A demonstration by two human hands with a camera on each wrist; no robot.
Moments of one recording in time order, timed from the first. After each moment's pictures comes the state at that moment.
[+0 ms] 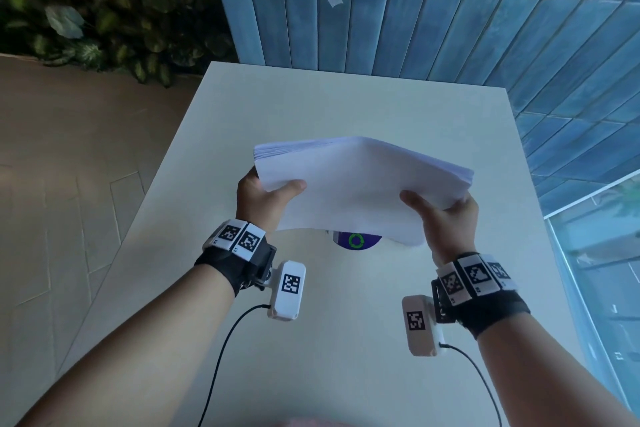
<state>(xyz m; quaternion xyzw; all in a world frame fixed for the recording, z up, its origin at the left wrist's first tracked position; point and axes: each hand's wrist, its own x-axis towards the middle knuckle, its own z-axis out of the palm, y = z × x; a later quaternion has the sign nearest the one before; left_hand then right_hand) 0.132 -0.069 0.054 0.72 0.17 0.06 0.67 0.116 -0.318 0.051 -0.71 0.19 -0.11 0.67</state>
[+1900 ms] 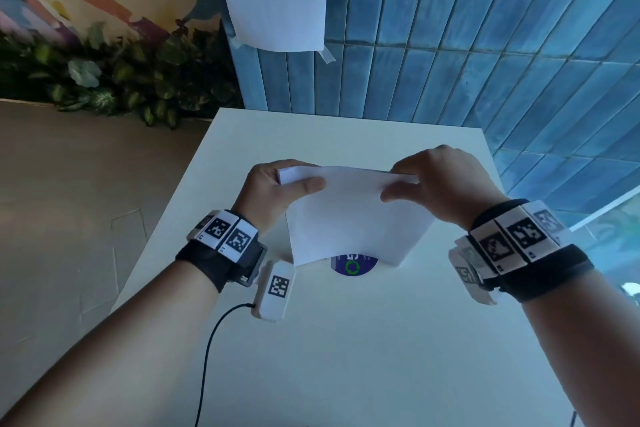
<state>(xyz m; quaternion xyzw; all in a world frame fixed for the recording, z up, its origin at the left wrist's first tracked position) 0.132 -0.070 0.147 0.75 -0.03 -0.02 0.66 0.130 -0.309 0.204 -0.98 -0.15 -0.01 0.09</state>
